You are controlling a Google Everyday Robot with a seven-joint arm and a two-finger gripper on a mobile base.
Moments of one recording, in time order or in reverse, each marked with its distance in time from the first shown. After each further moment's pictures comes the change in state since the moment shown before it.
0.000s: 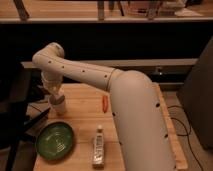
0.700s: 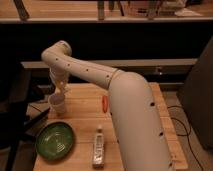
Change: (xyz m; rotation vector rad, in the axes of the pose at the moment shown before) arm 0.025 0.055 0.004 -0.050 0.047 0.080
